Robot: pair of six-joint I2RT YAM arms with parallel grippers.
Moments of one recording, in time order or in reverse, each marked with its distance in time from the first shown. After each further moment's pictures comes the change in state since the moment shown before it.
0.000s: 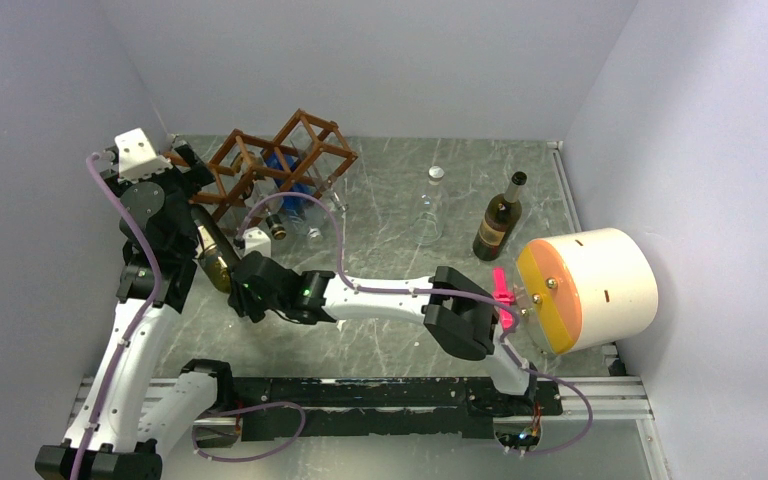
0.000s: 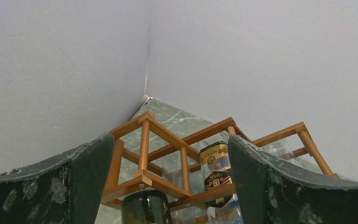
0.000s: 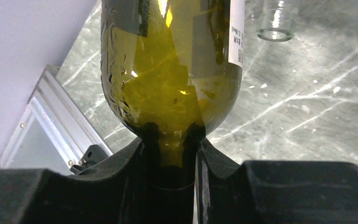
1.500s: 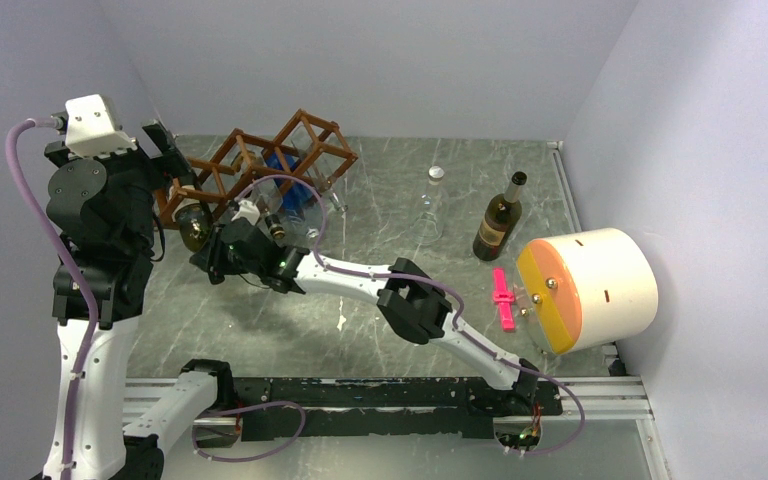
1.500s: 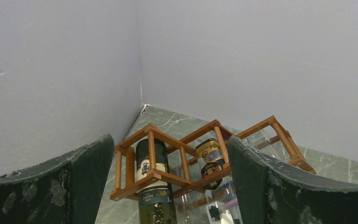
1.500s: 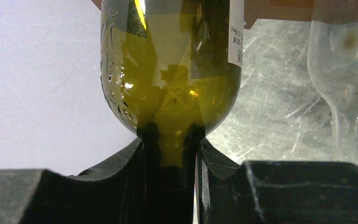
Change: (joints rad) left arm 0.015 0.027 0.478 -0.503 0.134 0.045; right arm -0.120 0.404 0.493 0.146 -0.124 0.320
